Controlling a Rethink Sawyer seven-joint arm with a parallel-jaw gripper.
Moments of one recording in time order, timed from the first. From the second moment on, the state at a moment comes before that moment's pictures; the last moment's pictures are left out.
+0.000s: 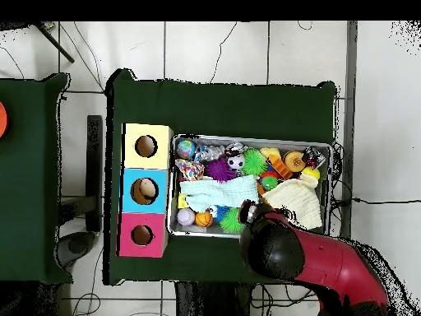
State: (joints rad) arm -0.61 -1.04 0.17 2.02 -0.25 0.42 1.67
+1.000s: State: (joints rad) arm -0.65 -1.02 0.27 1.99 -0.26 0.53 1.67
